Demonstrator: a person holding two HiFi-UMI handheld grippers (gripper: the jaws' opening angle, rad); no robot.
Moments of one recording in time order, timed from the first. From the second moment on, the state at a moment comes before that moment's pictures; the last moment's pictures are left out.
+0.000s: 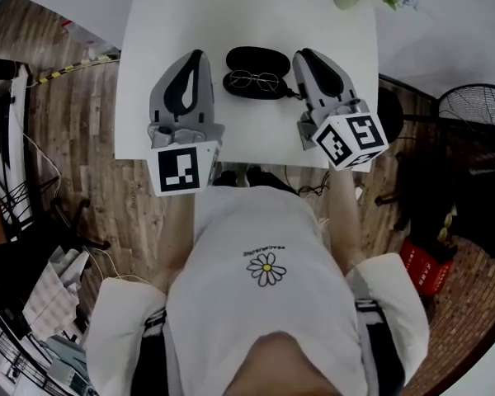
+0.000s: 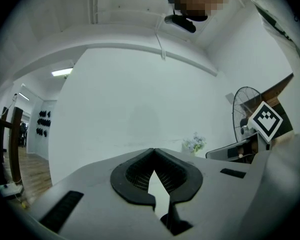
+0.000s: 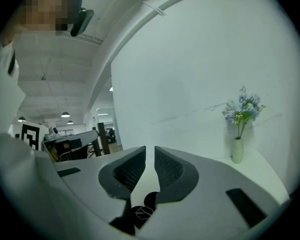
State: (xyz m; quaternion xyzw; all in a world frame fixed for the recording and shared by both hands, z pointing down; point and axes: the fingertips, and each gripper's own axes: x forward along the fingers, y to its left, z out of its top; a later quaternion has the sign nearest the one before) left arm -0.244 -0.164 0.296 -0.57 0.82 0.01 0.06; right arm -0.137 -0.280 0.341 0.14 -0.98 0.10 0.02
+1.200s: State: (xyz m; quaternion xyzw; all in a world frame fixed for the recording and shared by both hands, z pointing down) left arm -0.274 -0.200 0.370 -0.56 0.83 -0.03 -0.01; right arm -0.178 -0.262 0.584 -0.14 -0.89 -0.07 0.42
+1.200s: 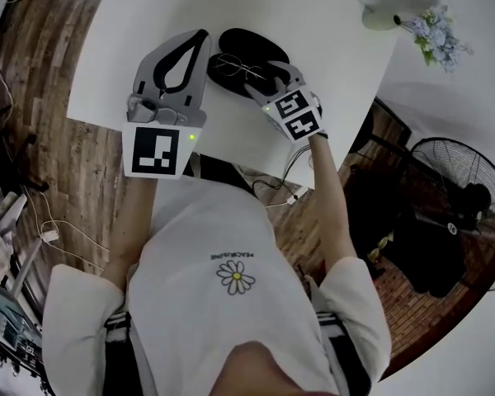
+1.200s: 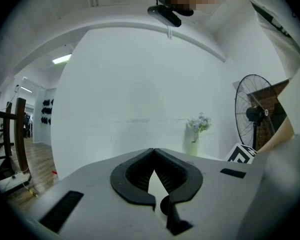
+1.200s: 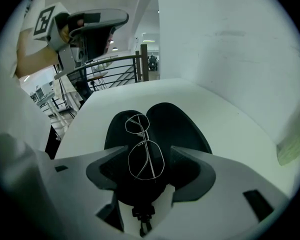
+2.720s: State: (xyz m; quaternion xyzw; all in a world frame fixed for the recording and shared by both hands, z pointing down) left arm -0.271 -0.204 0.363 -0.56 0.82 -0.04 0.00; right arm -0.182 -0.270 0.550 -0.11 -0.90 -0.19 0.37
